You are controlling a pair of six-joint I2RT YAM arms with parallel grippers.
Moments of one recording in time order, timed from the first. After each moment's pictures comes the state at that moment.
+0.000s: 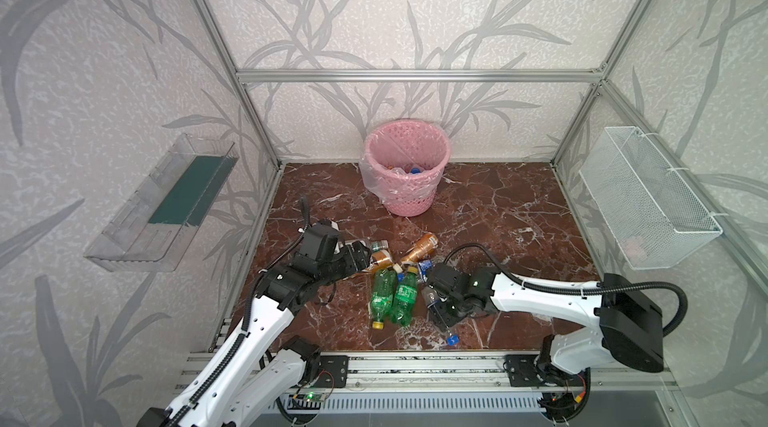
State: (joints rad) left arm -0.41 0.83 0.81 -0.79 0.09 -0.79; right arm 1.08 1.47 0.86 -0.72 -0.06 0.54
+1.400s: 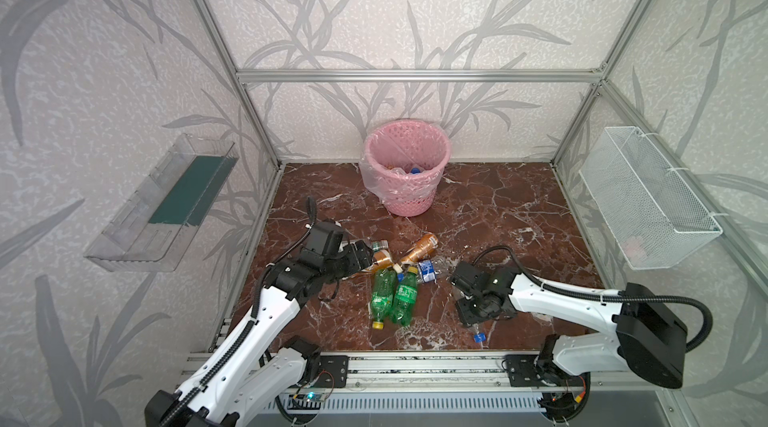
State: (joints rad) left arm -0.40 0.90 0.81 -0.77 0.10 -0.79; right arm 0.93 1.33 0.71 -0.80 0.00 0.61
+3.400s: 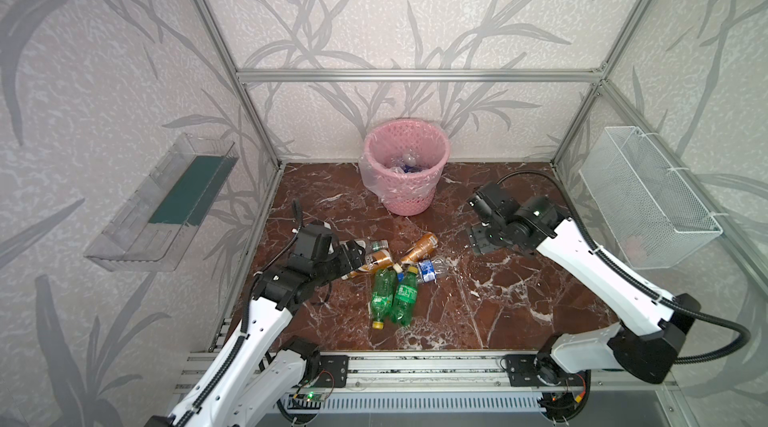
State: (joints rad) left arm -0.34 0.83 0.80 -0.81 0.11 -0.78; right arm 0.72 1.34 1.41 -1.23 0.29 0.37
